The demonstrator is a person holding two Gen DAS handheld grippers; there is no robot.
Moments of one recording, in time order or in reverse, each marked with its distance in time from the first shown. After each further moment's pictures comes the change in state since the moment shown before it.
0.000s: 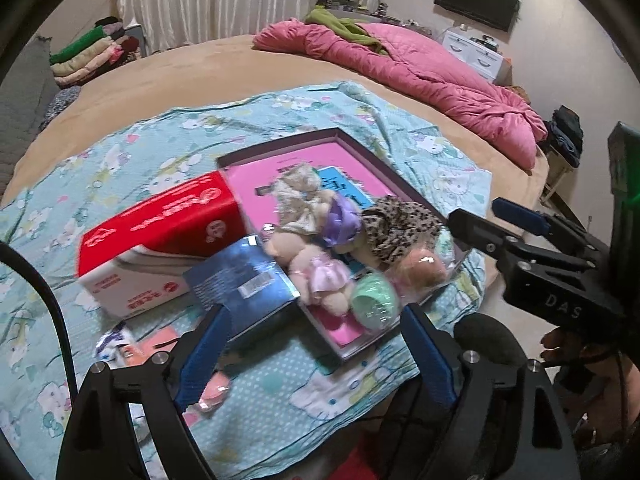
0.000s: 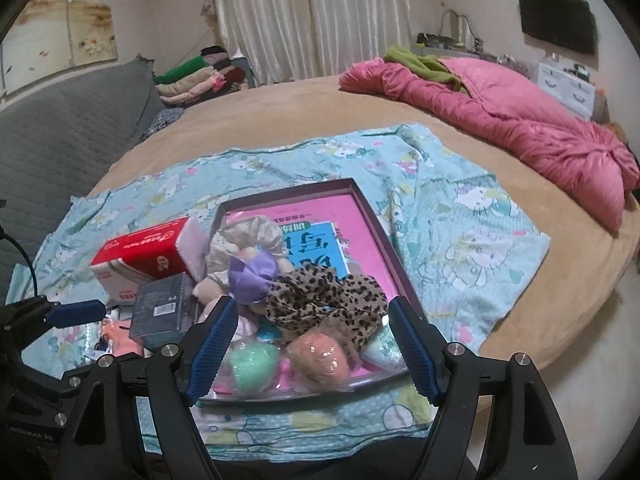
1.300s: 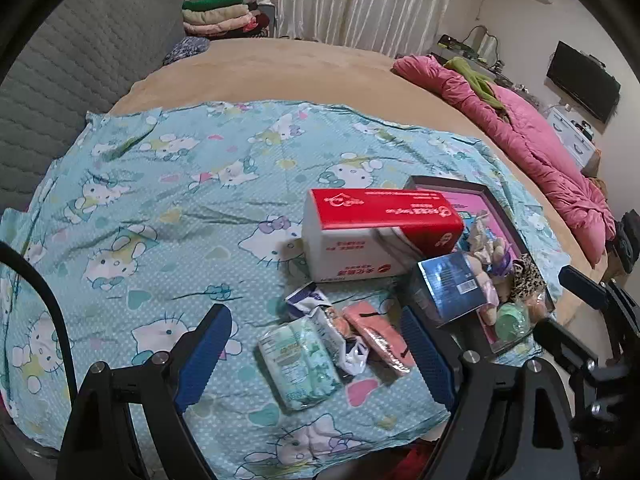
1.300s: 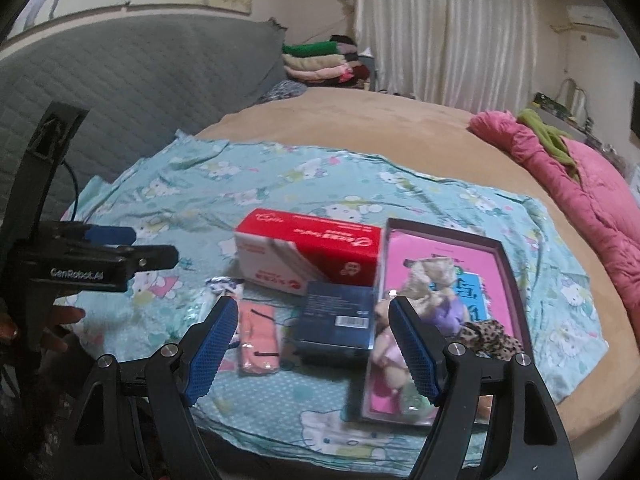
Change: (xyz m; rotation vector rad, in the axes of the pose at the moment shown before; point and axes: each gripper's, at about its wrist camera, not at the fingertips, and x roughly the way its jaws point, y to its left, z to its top) left arm -0.071 0.172 -0.050 -0.353 -0.063 0.195; right arm -0.014 0.170 -0.003 -0.376 0.008 0.241
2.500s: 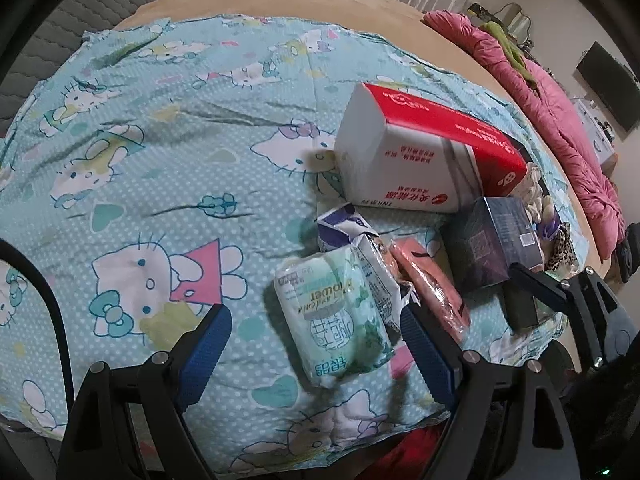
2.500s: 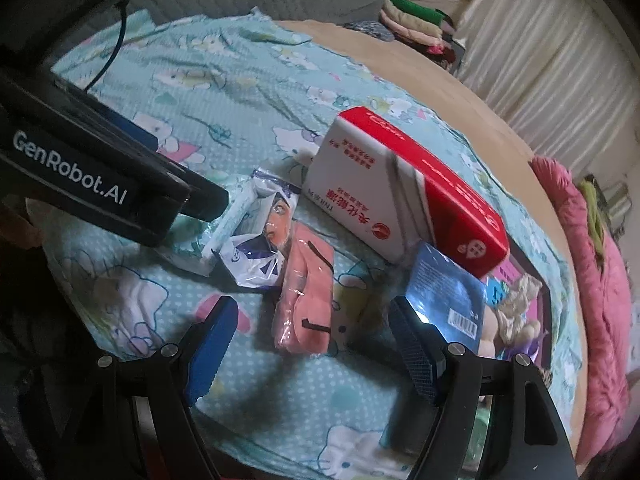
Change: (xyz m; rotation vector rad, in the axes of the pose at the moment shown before) left arm 0.071 0.033 -0.038 -0.097 0.220 -0.024; right arm 0.119 0.086 -0.046 -0.455 0.230 -0.055
